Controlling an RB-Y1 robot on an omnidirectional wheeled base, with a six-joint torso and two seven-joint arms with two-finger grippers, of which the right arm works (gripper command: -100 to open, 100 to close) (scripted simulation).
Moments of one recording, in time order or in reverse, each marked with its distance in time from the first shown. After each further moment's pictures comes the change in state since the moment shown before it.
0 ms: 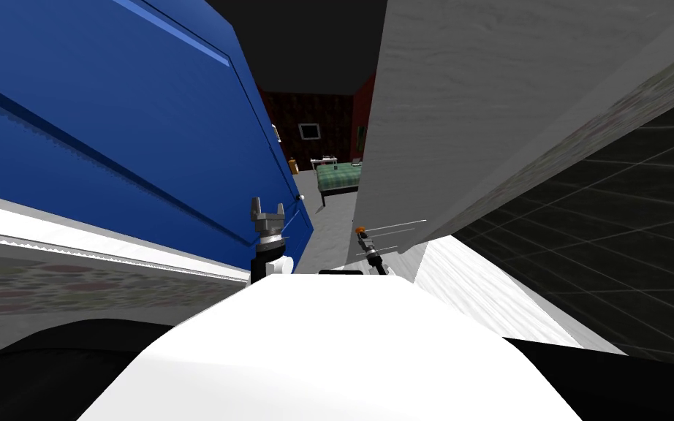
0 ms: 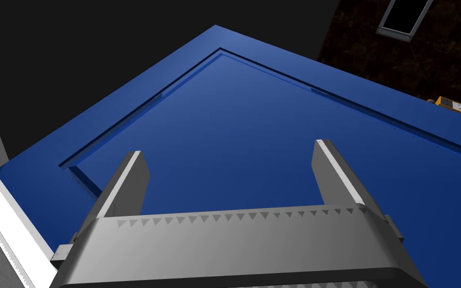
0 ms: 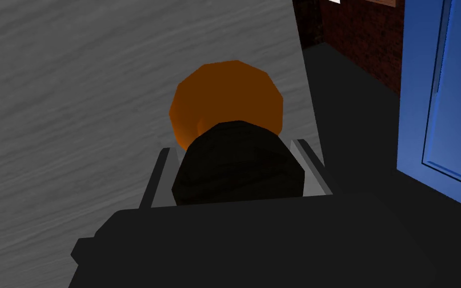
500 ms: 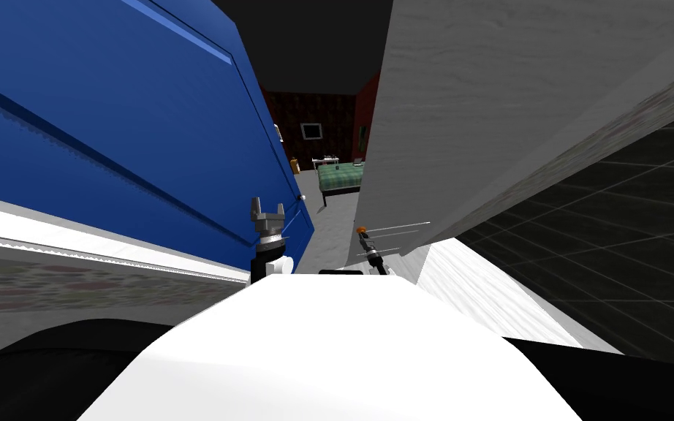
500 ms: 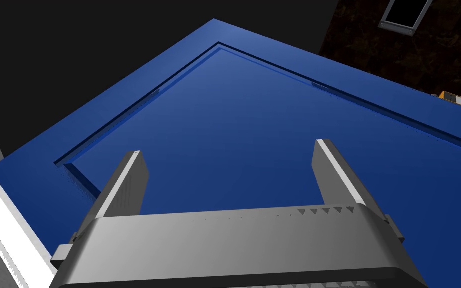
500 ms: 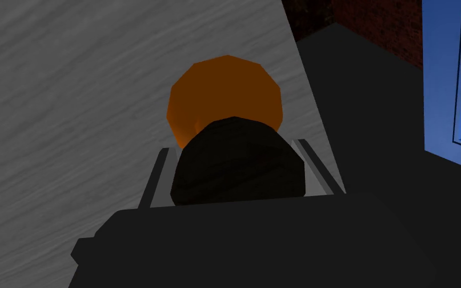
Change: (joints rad) arm -0.003 -0.005 -0.001 0.015 -0.045 -0.020 -0.089
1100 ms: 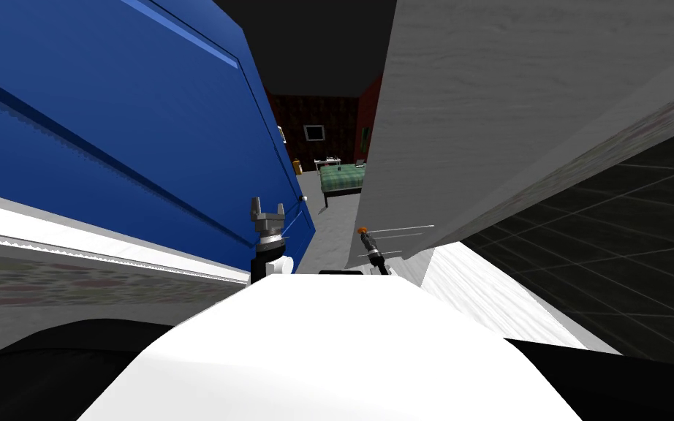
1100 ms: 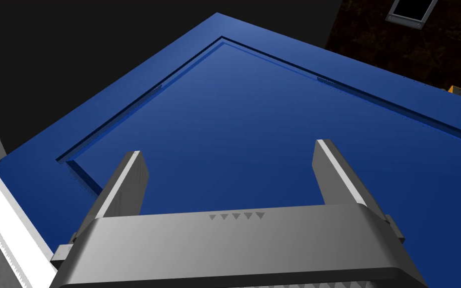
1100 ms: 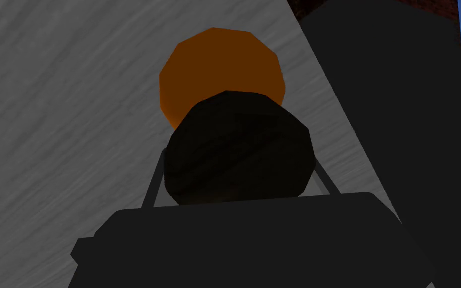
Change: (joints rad) arm 0.013 -0.011 0.006 -0.033 -0.066 0.010 -0.137
